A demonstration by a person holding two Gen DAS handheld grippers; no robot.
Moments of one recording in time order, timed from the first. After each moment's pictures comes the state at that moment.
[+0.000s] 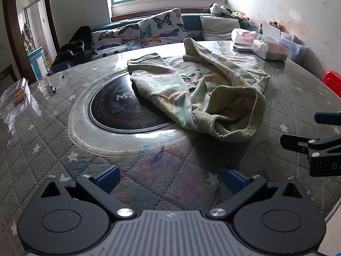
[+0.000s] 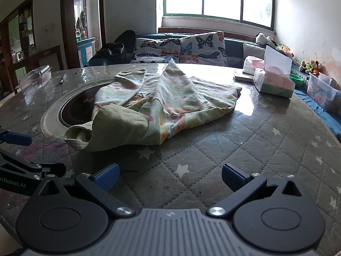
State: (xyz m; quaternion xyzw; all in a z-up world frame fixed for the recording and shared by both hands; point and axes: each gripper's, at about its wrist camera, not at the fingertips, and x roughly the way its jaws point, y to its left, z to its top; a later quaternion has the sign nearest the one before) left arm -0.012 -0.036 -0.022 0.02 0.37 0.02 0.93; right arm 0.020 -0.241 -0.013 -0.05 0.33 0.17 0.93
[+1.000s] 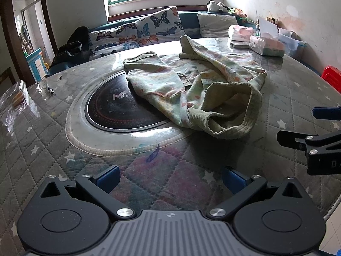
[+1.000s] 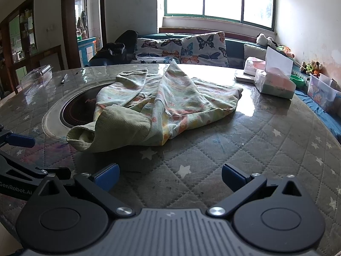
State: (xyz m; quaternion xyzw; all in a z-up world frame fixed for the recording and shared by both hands) left arm -0.005 -0.034 -0.015 0.05 0.39 0.00 0.92; right arm 0.020 -0.238 -0.011 -0.05 0.33 0.17 0.93
